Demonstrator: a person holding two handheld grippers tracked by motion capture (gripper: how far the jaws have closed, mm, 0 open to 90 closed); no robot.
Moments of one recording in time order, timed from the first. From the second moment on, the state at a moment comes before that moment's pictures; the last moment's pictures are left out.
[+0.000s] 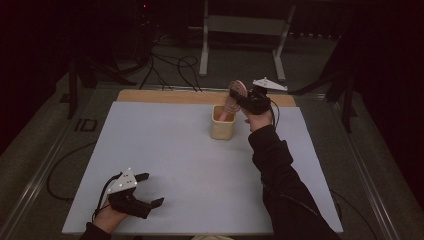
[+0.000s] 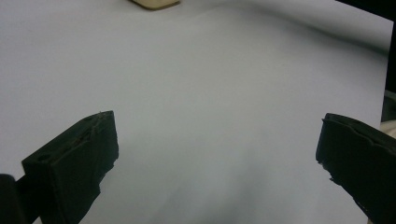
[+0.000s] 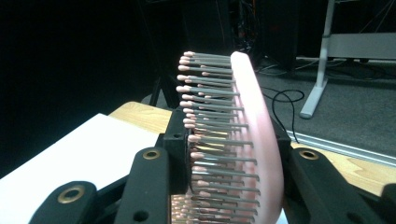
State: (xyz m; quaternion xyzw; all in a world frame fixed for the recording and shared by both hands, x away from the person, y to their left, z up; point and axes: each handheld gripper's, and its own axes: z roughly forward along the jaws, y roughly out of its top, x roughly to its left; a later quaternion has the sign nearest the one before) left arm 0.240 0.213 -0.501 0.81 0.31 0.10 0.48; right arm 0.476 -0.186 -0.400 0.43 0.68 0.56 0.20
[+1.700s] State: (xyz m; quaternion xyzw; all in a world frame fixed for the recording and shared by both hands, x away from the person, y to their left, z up) left arm 0.241 0.212 -0.502 0.82 0.31 0.10 0.48; right arm 0.477 -0.212 -0.409 0.46 0.69 0.52 0.19
